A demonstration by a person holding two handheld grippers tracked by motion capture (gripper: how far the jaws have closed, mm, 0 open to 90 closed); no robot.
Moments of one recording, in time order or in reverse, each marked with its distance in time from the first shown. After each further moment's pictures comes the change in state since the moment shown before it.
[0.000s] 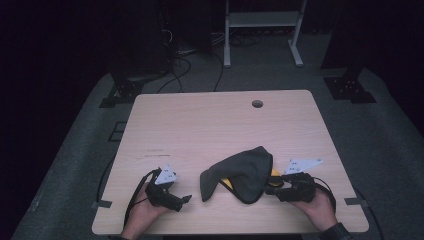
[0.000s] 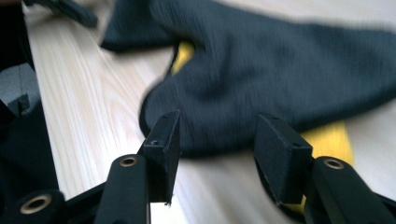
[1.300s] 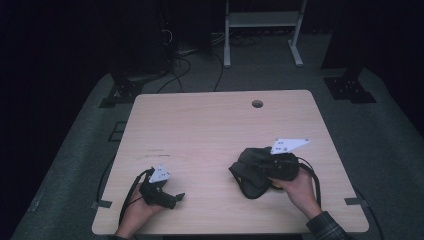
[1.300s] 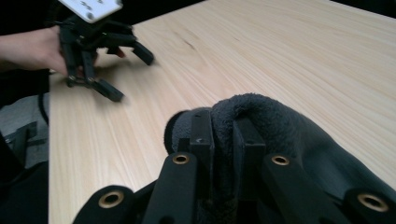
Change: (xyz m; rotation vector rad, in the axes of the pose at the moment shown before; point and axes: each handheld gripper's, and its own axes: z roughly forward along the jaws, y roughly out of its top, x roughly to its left) left arm 0.019 -0.018 -0.001 0.023 0.041 -0.048; right arm 0.004 0.073 0.018 -0.165 0.062 -0.099
